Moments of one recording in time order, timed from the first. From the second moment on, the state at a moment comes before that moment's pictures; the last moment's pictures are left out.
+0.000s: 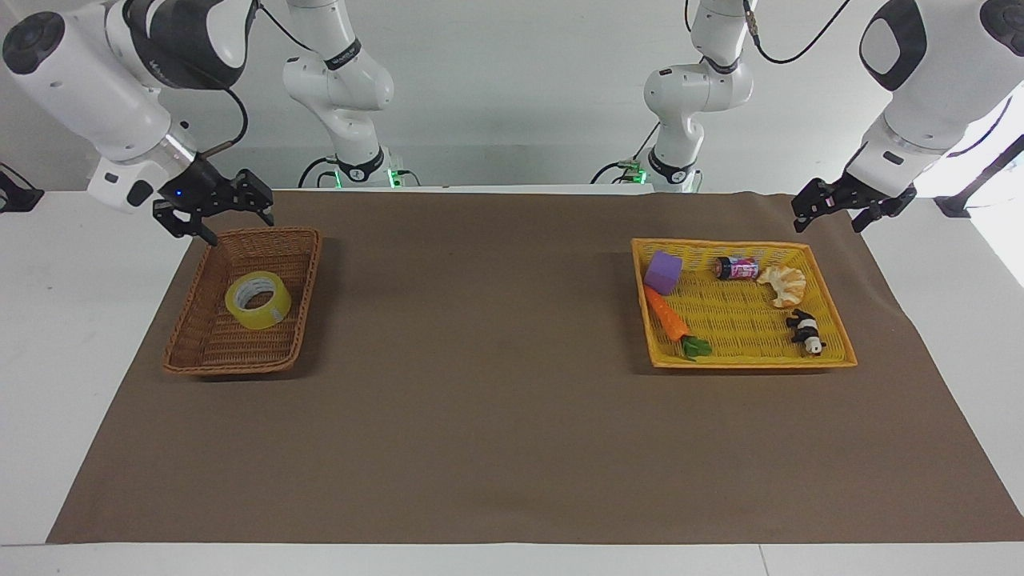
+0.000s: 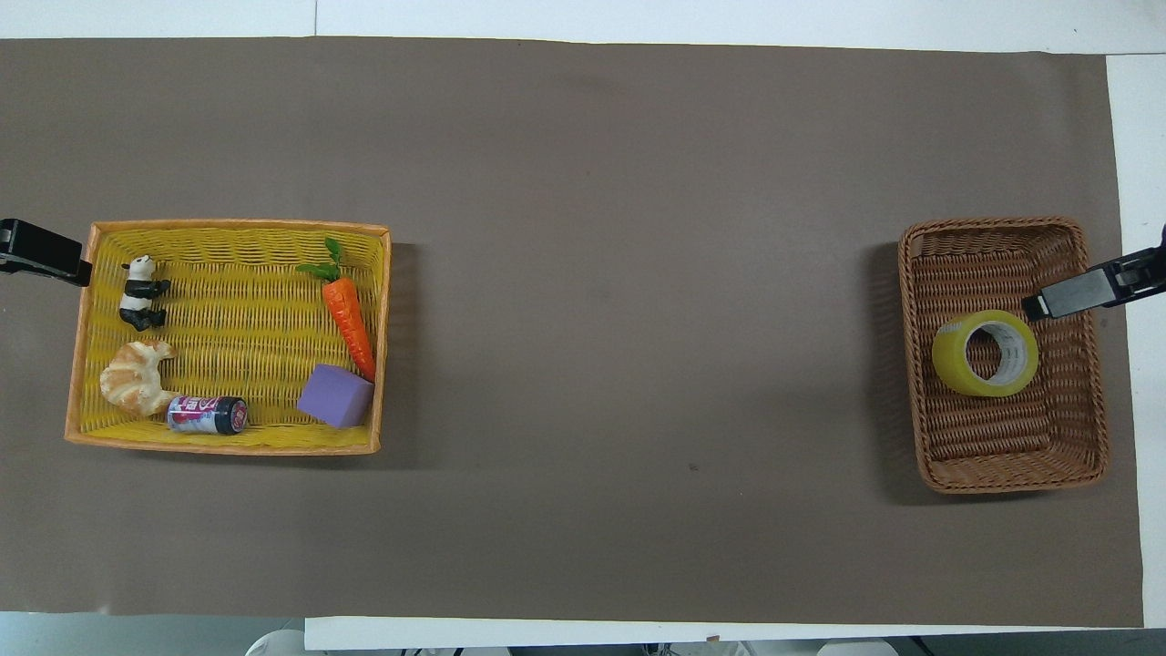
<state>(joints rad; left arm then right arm) 0.02 -0.02 -0.06 -1.64 0.03 1.53 0.09 -0.18 -0.04 0.04 -1.69 0.09 1.50 -0.36</state>
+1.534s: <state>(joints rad) 0.01 -0.02 -0.05 -1.66 0.02 1.52 0.09 0.00 0.01 -0.12 -1.52 -0.01 1.38 -0.11</state>
